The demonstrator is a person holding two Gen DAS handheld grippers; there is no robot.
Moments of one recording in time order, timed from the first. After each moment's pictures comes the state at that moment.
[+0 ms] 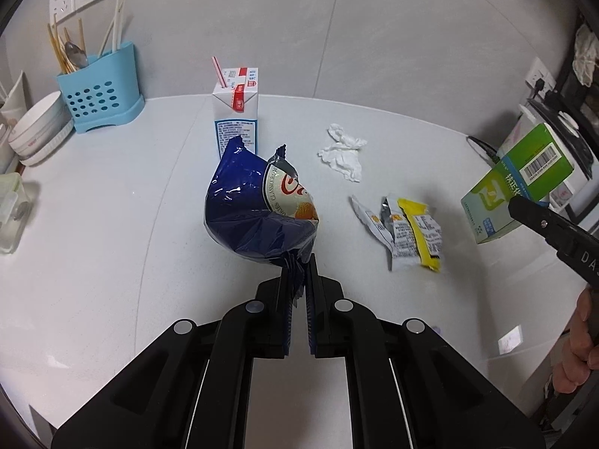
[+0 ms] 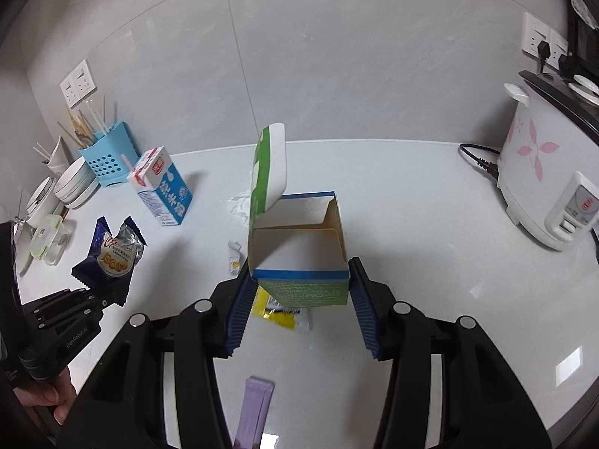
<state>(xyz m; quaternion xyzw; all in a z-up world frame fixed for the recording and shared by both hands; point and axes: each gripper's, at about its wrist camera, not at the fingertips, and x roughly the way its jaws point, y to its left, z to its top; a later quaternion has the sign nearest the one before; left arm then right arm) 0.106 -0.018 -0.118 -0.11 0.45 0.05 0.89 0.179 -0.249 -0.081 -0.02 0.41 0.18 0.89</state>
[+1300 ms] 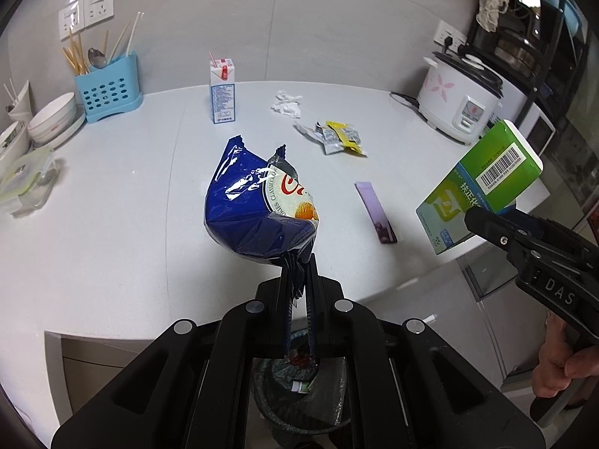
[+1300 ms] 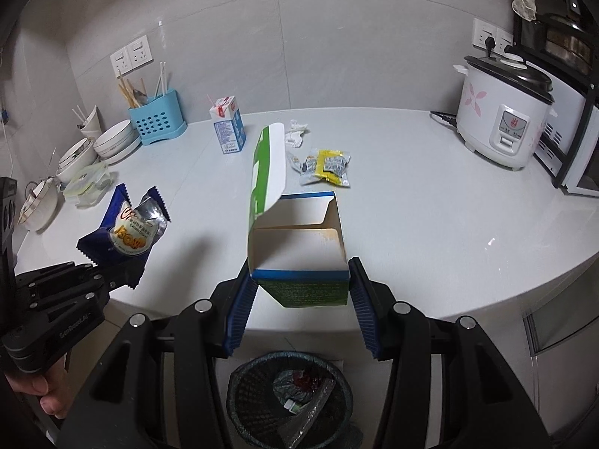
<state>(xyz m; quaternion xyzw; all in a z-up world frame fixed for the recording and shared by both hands) -0.093 -0.049 -0.086 -0.06 0.44 -0.04 0.89 -0.059 -0.247 -0.066 -0.02 0.40 0.16 0.90</state>
